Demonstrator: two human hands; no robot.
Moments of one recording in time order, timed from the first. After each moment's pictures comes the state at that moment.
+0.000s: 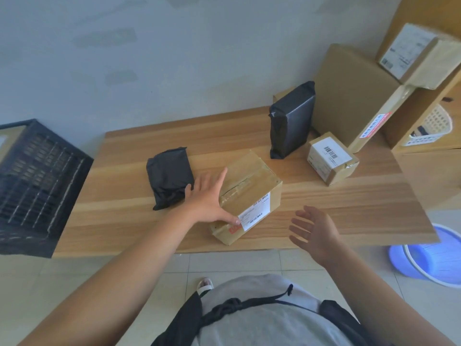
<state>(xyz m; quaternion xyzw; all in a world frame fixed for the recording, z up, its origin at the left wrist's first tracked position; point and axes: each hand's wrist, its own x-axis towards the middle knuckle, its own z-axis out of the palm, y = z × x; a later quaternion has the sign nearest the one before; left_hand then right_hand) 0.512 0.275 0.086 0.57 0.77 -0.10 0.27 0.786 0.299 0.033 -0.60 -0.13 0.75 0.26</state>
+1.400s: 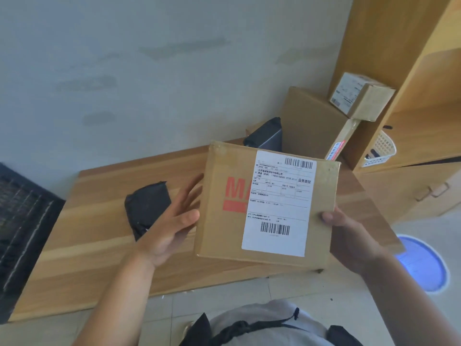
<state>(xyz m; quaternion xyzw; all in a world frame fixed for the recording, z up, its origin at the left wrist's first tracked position) 0.522 0.239 0.178 0.47 0.49 0.43 0.59 0.867 0.316 0.106 -0.32 -0.46 0.76 0.31</state>
